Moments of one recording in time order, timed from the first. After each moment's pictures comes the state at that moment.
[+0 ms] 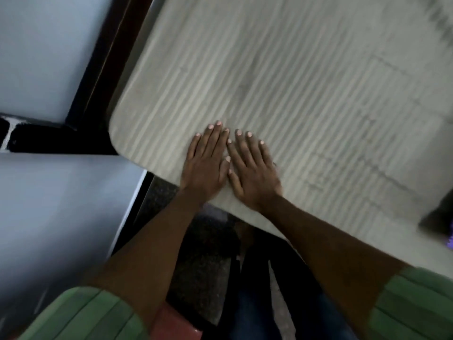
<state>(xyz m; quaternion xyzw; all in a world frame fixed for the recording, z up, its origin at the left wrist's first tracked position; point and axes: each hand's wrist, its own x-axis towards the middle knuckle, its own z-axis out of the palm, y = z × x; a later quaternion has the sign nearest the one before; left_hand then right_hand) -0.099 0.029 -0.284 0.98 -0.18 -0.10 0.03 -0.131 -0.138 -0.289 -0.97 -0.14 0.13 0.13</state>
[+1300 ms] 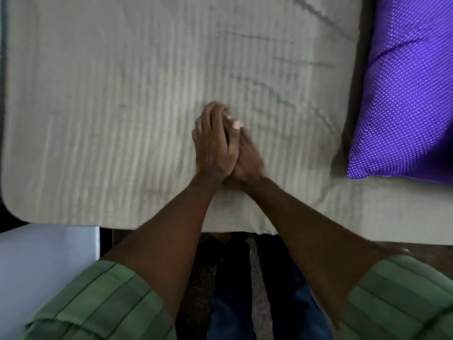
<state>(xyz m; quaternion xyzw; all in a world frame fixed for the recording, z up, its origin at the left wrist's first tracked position) -0.107 -0.219 -0.274 0.93 -0.17 -0.07 0.31 -0.169 -0.296 -0.291 -0.99 0.02 0.04 0.16</state>
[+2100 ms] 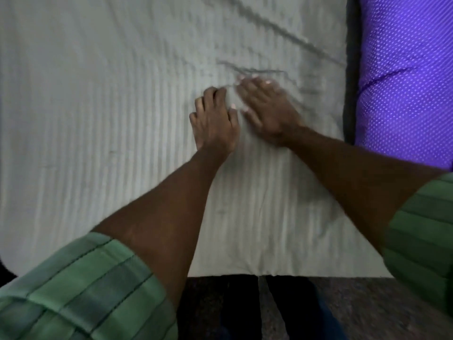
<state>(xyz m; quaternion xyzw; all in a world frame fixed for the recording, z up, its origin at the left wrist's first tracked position) -0.004 -0.314 -0.298 0.97 -0.19 -0.09 0.14 -0.061 -0.480 -0.315 -0.99 0.00 0.03 0.11</state>
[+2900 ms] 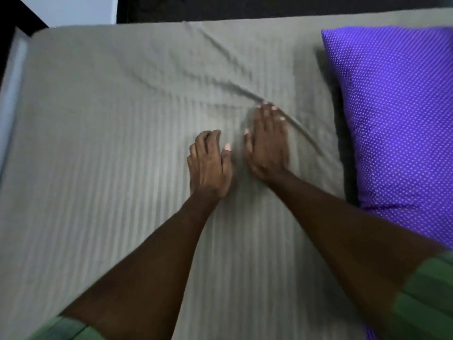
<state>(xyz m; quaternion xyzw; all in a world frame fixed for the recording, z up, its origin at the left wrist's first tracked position) 0.123 -0.385 -0.292 0.94 -0.20 -0.05 0.26 0.090 -0.532 -0.300 -0.96 0.23 -0.06 0.14</state>
